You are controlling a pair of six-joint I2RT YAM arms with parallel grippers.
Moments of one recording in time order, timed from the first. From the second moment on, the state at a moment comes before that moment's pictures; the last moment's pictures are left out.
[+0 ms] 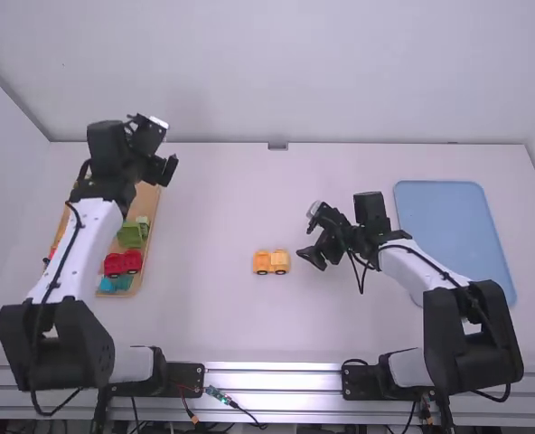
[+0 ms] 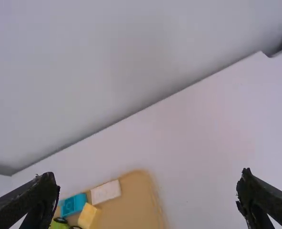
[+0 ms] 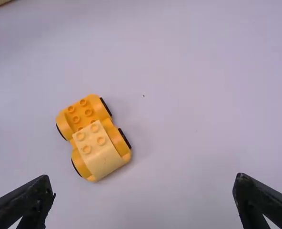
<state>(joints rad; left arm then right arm) 0.14 1.48 1.25 -0.31 0.10 0.54 0.21 1.52 0.73 -0.17 -0.69 -0.63</state>
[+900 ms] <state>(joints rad) 0.13 1.66 1.59 -0.63 -0.06 -0.27 0.21 1.52 0.73 -0.04 -0.64 -0.63</state>
